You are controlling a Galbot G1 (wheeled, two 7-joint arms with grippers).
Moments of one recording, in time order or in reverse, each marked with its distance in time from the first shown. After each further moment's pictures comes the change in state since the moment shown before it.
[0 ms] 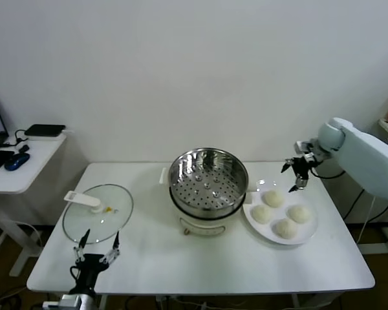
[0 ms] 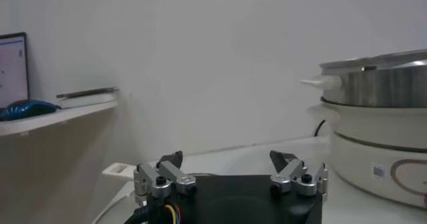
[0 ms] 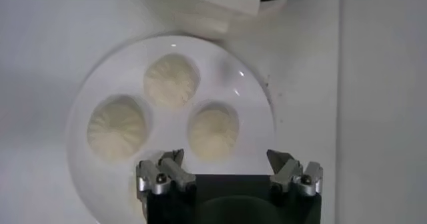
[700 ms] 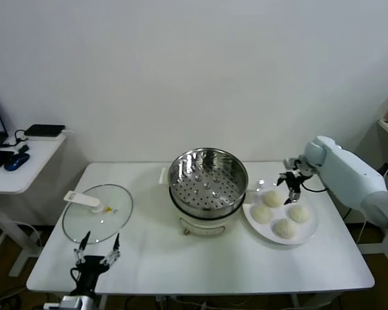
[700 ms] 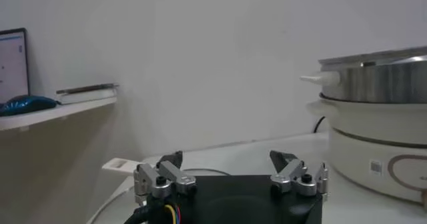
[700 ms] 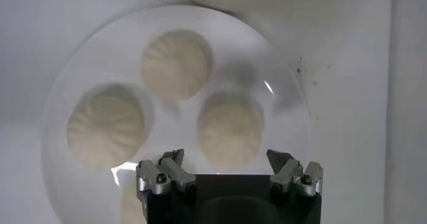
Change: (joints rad) left arm 0.009 -0.008 -0.003 0.007 0.003 -0.002 0.001; right arm -0.129 0.126 0.186 -0.184 -0.174 0.068 0.054
